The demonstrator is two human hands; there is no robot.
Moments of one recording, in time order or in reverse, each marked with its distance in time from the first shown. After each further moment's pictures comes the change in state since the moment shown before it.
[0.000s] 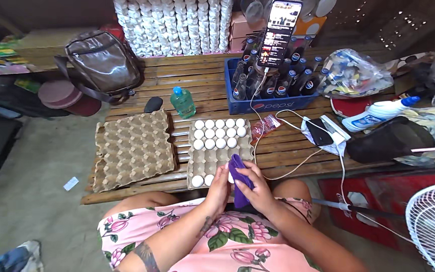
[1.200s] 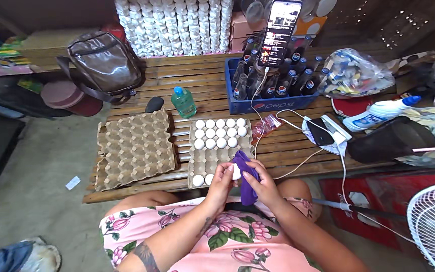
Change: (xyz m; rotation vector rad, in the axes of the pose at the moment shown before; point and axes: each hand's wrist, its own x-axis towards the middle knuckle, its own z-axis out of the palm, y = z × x) left_hand 0.000 0.001 -0.002 0.086 -0.069 0.118; right_hand 0.008 -0.006 -0.013 0.153 0.036 0.143
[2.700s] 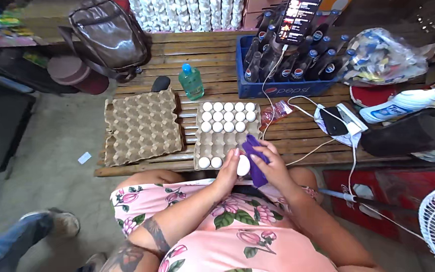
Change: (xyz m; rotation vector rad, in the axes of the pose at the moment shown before) left_hand -0.007 0.004 -0.002 0.169 -0.119 0.004; right_hand 0.009 -0.003 -0.008 -0.260 -0.030 0.019
